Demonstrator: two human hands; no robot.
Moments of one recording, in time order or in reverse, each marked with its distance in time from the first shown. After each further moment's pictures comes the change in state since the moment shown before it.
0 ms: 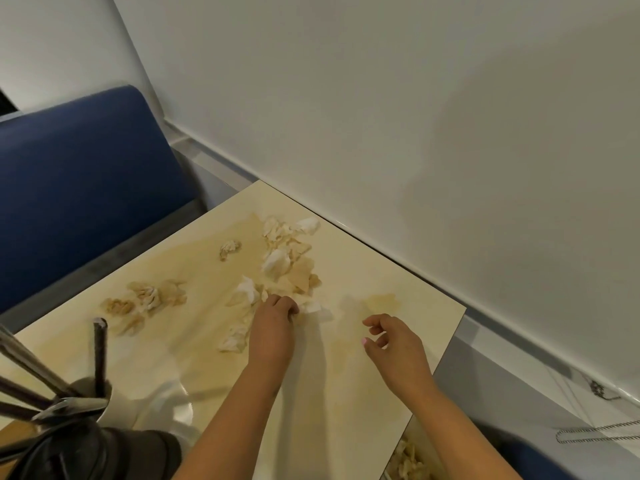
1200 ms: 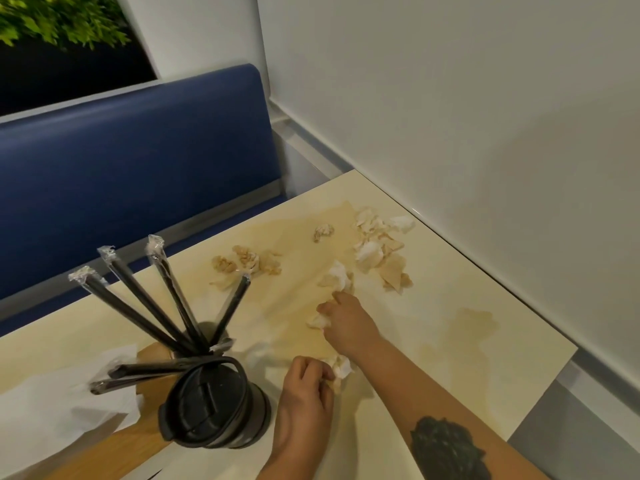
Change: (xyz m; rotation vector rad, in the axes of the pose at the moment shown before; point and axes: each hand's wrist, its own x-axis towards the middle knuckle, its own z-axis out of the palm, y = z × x) left_hand -0.122 -0.061 -0.059 -0.174 0.084 -0.123; right_hand 0.045 -0.116 0.160 -0.498 -0.504 -0.379
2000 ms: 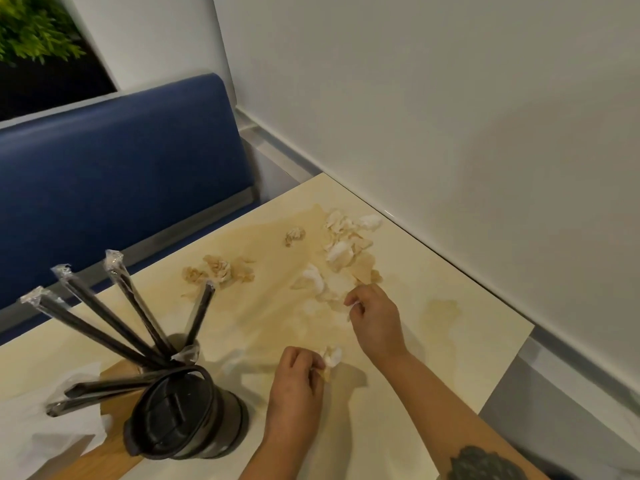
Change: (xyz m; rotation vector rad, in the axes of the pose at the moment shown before) left_hand 0.012 0.024 0.008 -0.011 -0.086 0.010; right_hand -0.055 0.039 -0.031 0.445 0.627 0.115
